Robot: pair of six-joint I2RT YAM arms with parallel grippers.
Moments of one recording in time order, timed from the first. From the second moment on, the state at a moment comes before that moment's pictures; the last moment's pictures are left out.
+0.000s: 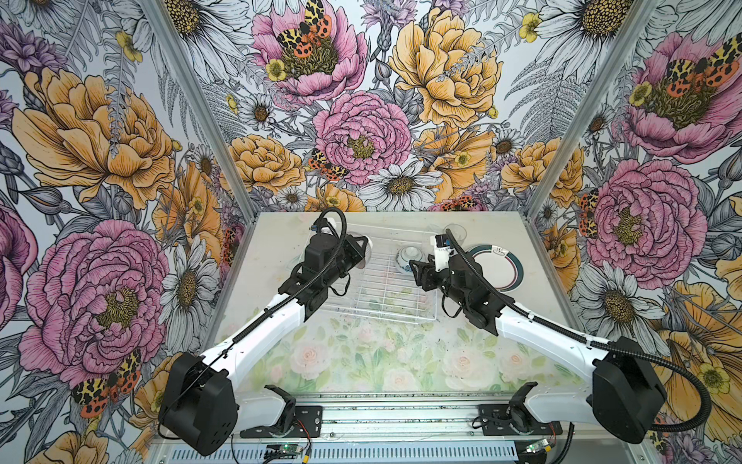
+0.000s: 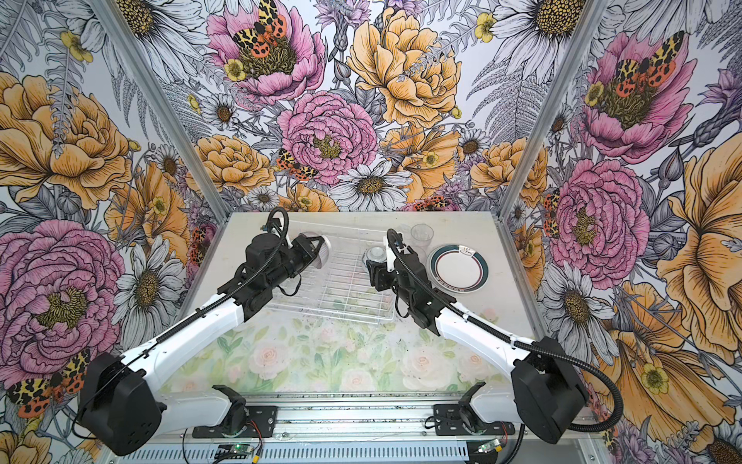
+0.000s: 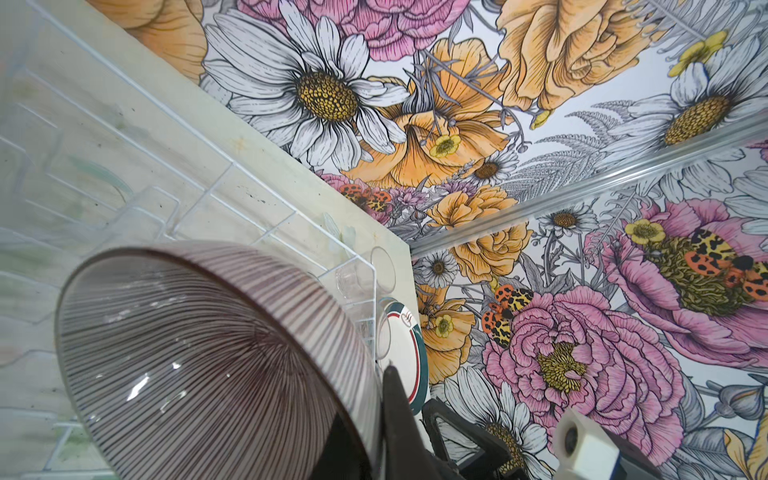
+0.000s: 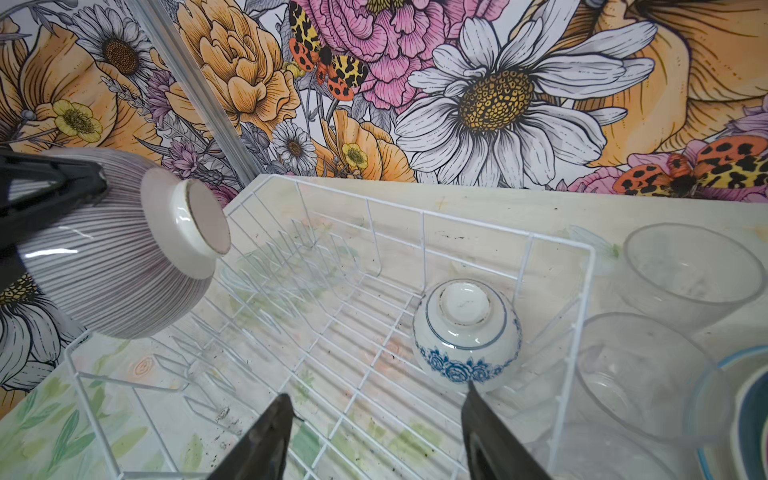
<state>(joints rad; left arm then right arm) -0.49 1.25 0.95 0.08 0.02 -1.00 0.65 1.33 0.82 0.19 0.10 0.29</state>
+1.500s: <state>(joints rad) -0.60 1.44 0.92 0.57 -0.02 -1.17 0.91 1.59 0.80 0.86 0.32 0.02</state>
